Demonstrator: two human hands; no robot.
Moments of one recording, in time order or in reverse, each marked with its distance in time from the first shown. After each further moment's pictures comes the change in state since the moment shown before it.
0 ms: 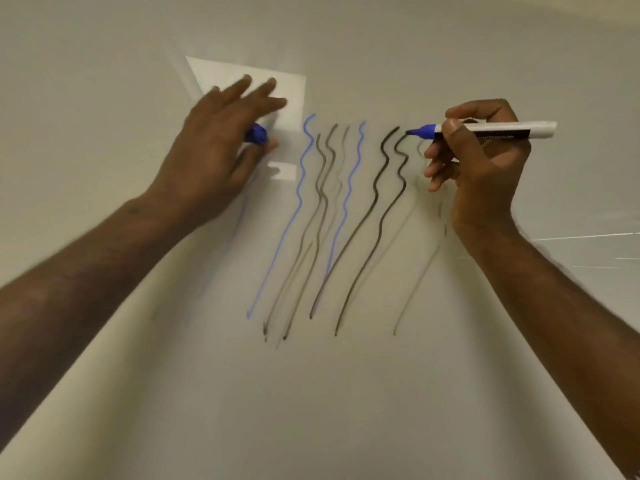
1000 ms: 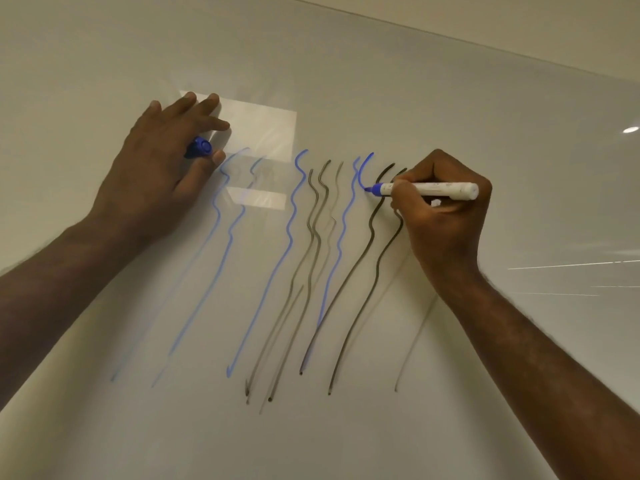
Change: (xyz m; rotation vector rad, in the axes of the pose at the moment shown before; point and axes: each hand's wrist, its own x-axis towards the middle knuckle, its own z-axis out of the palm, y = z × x) left_hand 0.007 -0.050 -0.003 0.041 0.067 -0.118; right_hand -0.002 0.023 0.027 -0.385 0.006 -0.265
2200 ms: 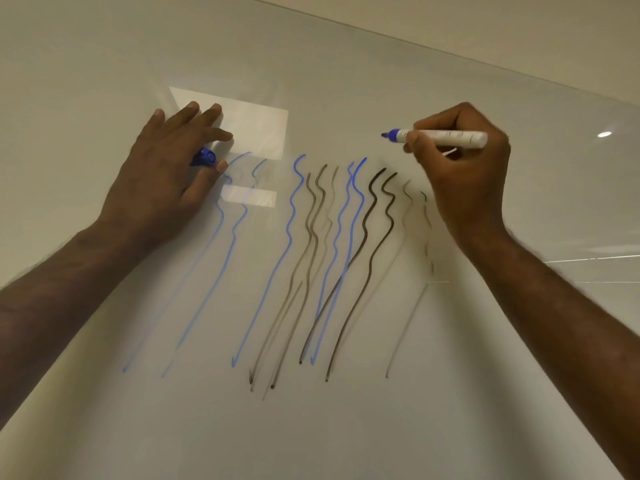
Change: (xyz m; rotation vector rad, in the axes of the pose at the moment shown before) left_hand -0.004 0.000 -0.001 0.007 -0.028 0.016; right_hand 0.050 -0.012 -0.022 -0.070 -0.018 0.018
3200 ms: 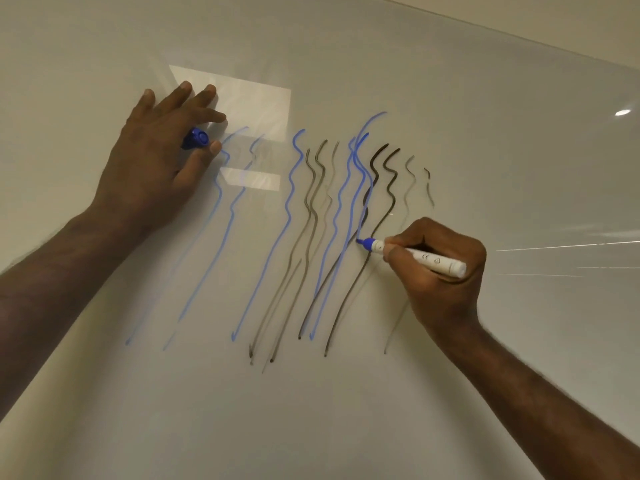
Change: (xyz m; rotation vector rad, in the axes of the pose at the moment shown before) left_hand -0.011 0.007 -0.004 -0.030 -0.001 -0.031; right_hand -0.126 -0.009 -0.015 0.072 -0.155 0.071
